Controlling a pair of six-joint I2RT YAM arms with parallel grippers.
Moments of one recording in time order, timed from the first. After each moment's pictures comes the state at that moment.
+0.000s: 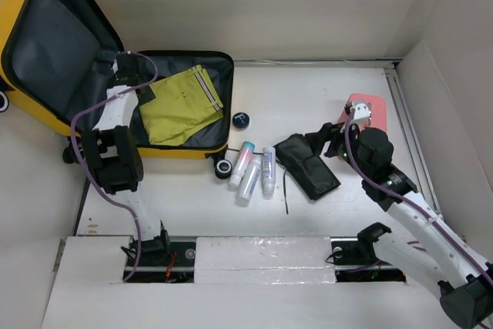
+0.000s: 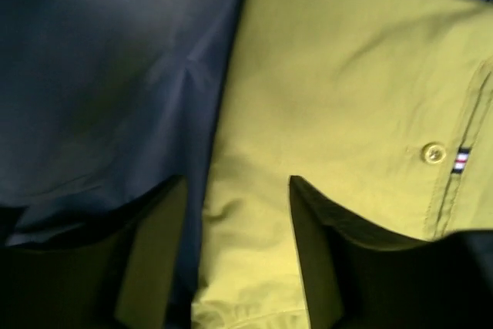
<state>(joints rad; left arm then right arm) 0.15 1.89 1.59 -0.56 -0.23 -0.34 0.48 0.79 0.69 -0.09 0.00 0.29</state>
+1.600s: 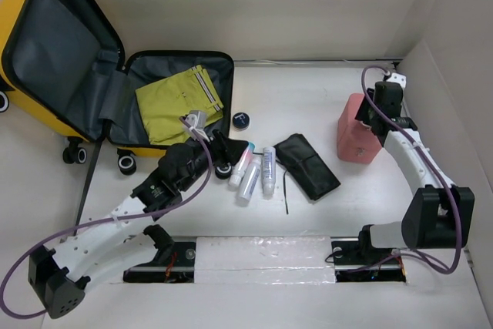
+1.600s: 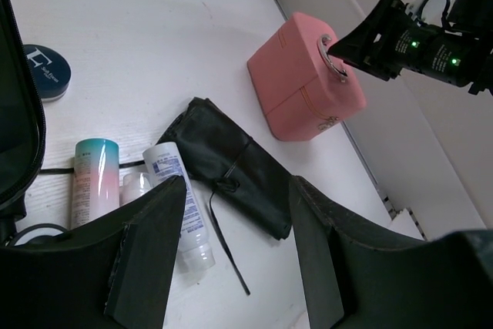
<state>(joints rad) -0.79 0.78 0.63 0.05 -0.13 -0.65 -0.01 1.36 1.03 -0.30 0.29 0.27</state>
